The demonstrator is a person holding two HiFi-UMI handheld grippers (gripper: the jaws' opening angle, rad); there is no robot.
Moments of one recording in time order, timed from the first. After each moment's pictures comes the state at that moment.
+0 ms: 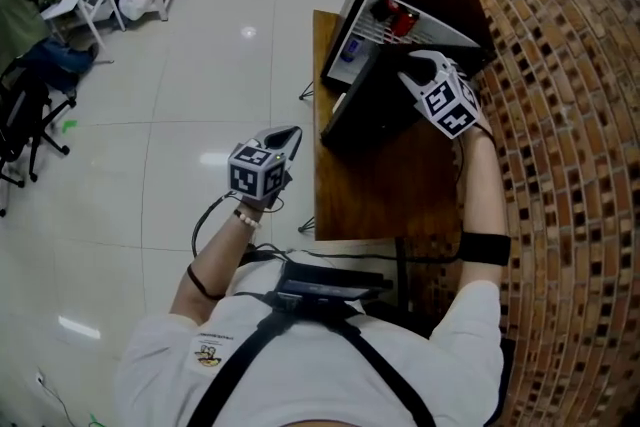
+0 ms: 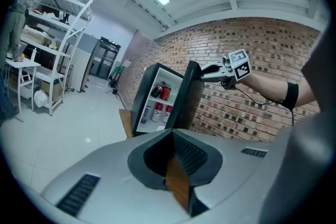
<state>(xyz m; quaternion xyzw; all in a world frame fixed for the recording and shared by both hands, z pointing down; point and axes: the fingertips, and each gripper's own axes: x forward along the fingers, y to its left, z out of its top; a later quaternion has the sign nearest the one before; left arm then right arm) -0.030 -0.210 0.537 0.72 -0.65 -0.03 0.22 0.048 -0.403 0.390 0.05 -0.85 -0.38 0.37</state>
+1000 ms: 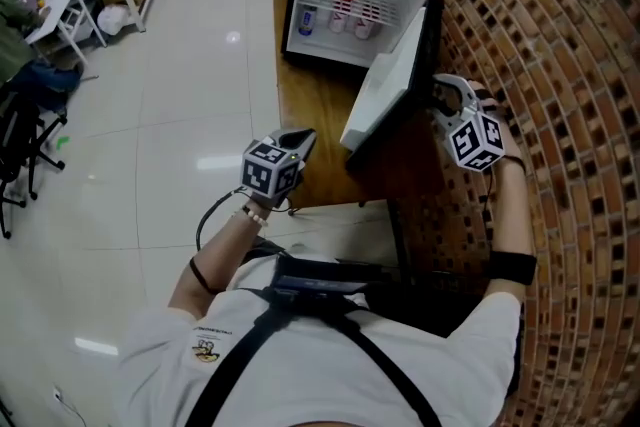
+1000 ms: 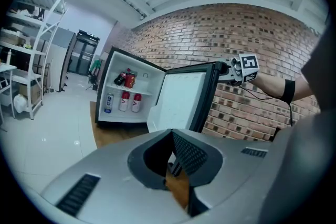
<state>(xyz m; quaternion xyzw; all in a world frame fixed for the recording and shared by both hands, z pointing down) 0.180 -0.217 0.542 0.78 -0.58 0.02 0.21 0.322 -0.364 0.399 0.07 -0.79 -0.48 0.37</state>
